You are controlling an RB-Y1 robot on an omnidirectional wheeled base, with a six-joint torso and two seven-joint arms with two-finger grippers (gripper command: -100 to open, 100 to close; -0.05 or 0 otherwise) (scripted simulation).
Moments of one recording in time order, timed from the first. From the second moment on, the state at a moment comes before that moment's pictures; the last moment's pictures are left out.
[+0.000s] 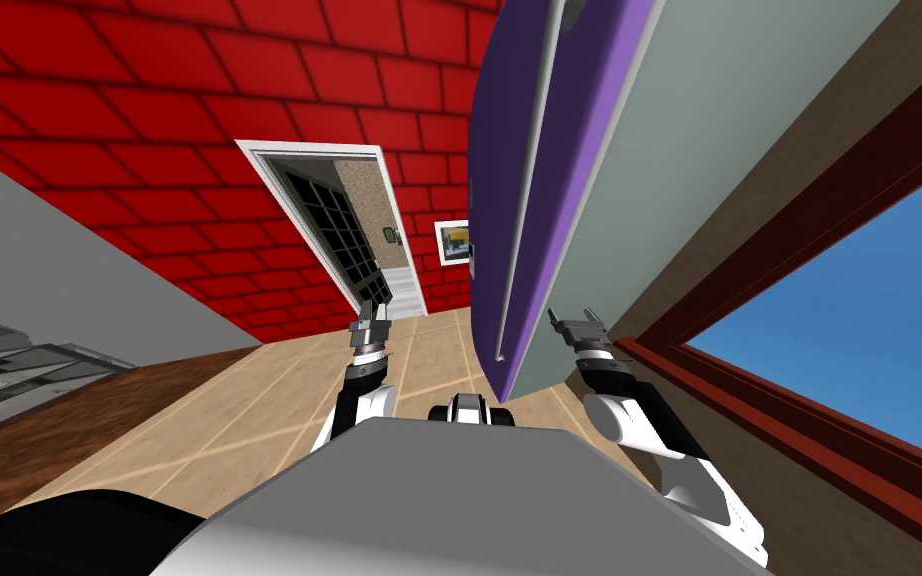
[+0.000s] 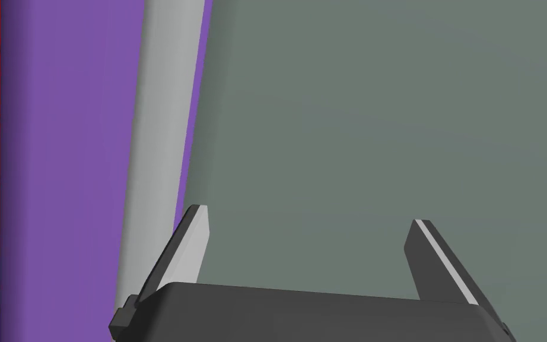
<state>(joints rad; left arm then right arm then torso) 0.48 -0.03 0.05 -2.22 0.01 -0.56 0.10 0.46 -0.25 -0.19 -2.21 -0.49 -0.07 -1.25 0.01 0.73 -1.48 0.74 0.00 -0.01</state>
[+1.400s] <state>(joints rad) 0.48 -0.03 0.05 -2.22 0.01 -0.56 0.10 0.37 -0.21 -0.18 -2.21 -0.64 0.09 -1.60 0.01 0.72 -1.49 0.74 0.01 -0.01</state>
